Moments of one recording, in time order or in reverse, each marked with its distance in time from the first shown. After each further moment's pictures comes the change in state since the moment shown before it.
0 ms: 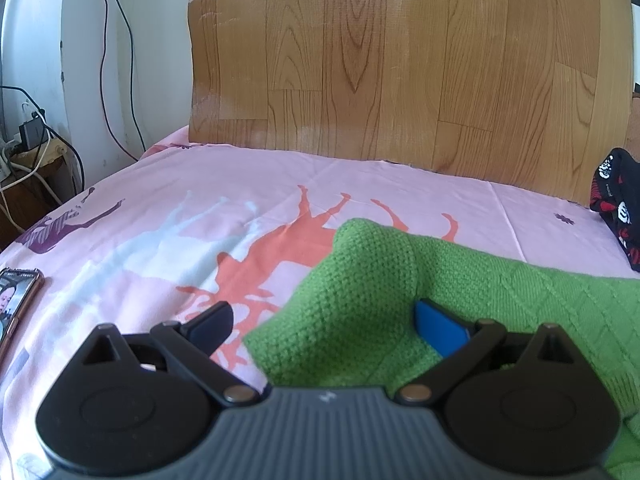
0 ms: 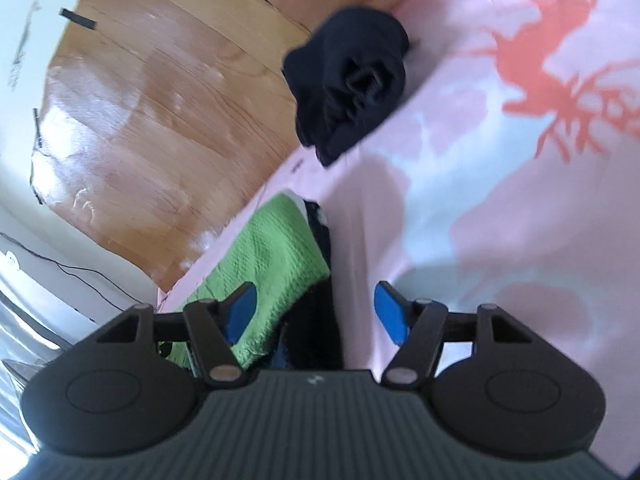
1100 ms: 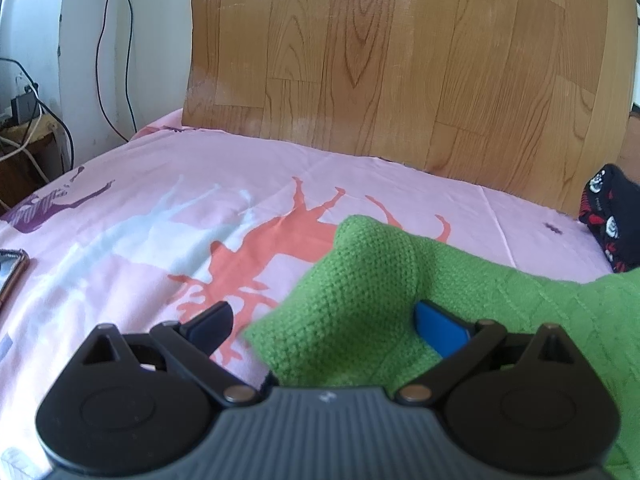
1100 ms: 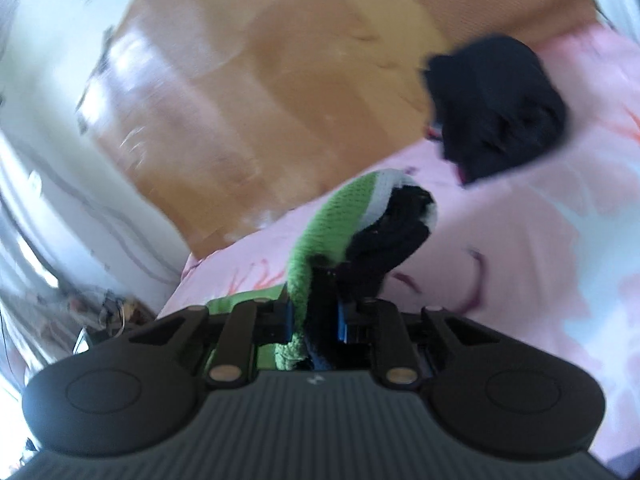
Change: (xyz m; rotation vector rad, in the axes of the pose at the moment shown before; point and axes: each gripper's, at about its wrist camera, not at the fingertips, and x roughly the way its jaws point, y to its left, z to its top) left arm 0.001 0.014 0.003 -0.071 0.024 -0.078; right arm 0.021 0.131 -0.022 -0.310 -0.001 0.047
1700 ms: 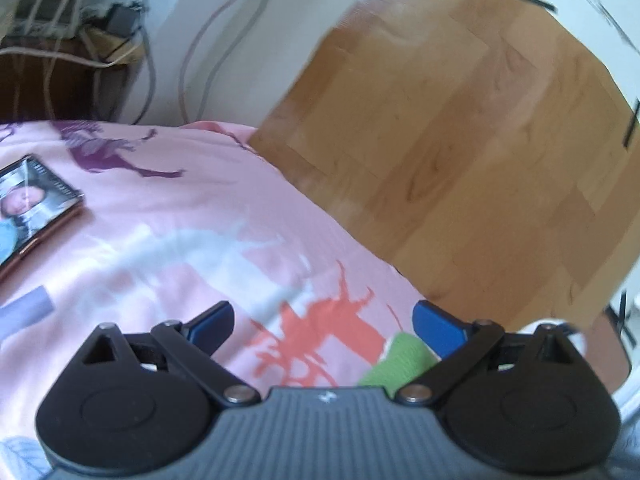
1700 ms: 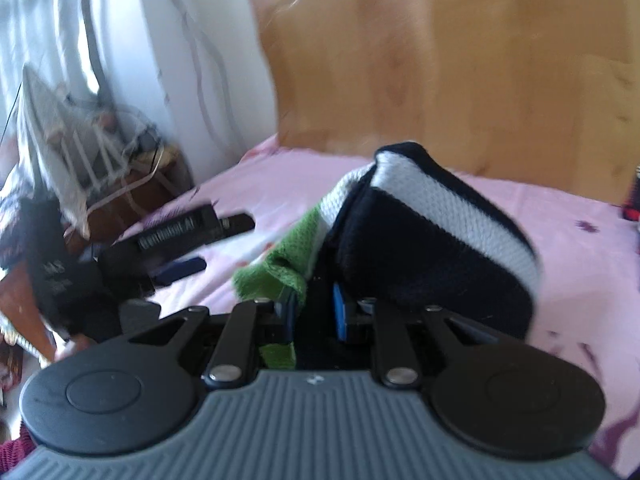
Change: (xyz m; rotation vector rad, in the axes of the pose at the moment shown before) left arm -0.032 0.109 0.006 -0.489 -0.190 -0.158; right arm 0.130 0.140 -0.040 -0.547 0.251 0.080
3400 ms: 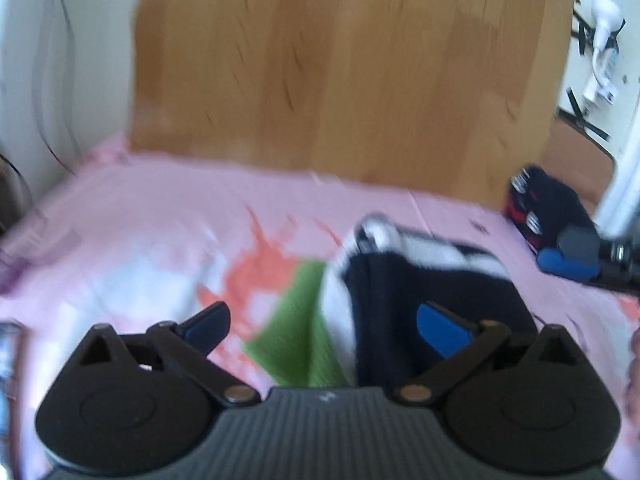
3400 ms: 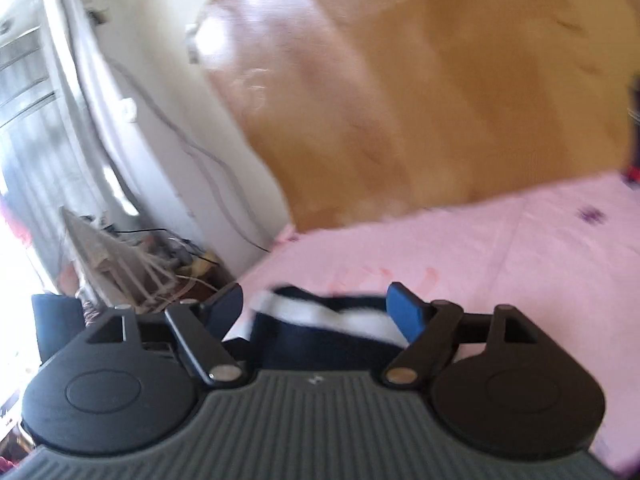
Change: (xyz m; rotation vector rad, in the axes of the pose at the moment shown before) left arm 0.016 -0.086 -0.011 0.550 0.351 -0.084; right arm -0.055 -0.109 -0.006 0.307 -0.223 0.218
